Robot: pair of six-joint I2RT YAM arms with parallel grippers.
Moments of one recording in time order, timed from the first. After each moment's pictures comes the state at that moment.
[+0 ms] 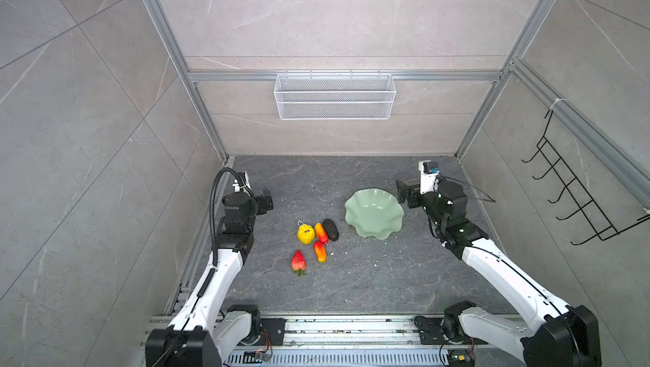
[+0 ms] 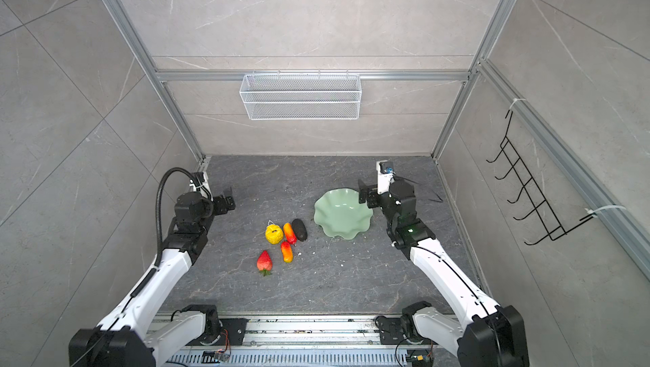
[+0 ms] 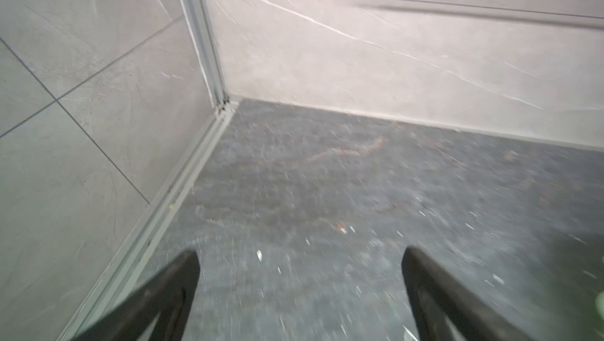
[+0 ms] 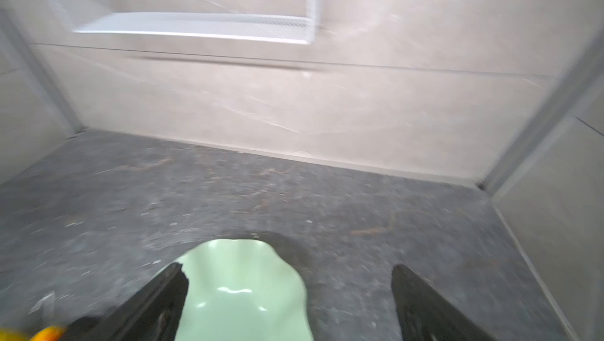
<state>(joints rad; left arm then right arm) -0.09 1.00 0.78 -0.11 -0.16 -0.12 0.35 1.12 0.89 0.00 0.05 -0.01</state>
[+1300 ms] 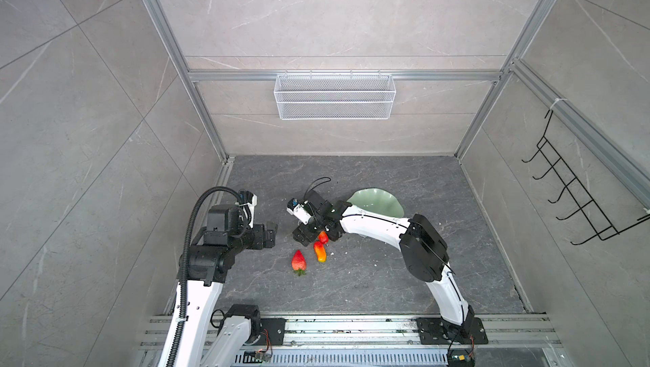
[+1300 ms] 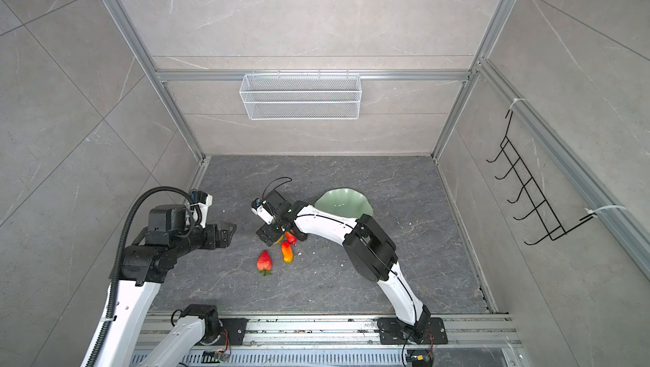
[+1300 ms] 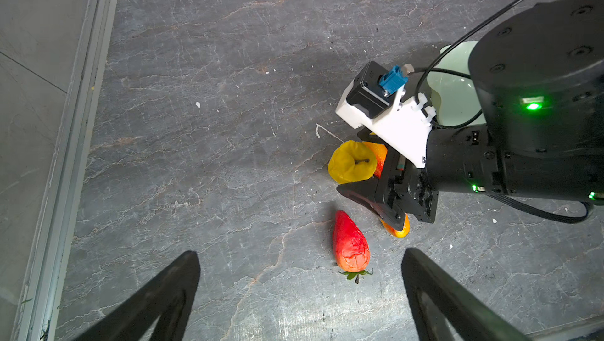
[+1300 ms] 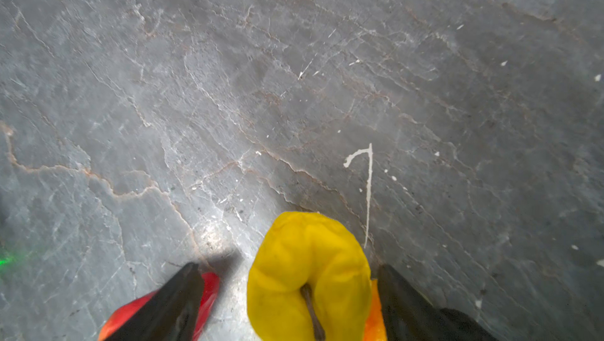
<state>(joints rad) -0.10 0.79 1.02 -1.01 0.14 -0.04 0.95 2.21 1.78 -0.54 -0.12 0.01</state>
